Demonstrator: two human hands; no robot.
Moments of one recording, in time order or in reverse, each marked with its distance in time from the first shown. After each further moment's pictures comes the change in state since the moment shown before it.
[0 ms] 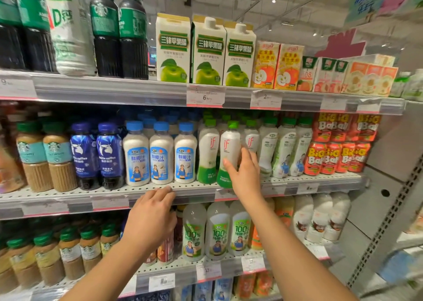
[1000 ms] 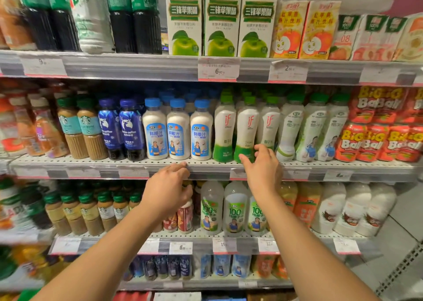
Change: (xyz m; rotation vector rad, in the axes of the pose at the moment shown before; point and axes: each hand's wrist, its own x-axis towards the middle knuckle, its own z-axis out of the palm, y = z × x) left_hand 0.001 0.020 -0.014 -0.039 -0.009 -0.139; right_hand -0.016 0.031 0.013 -0.158 0.043 0.038
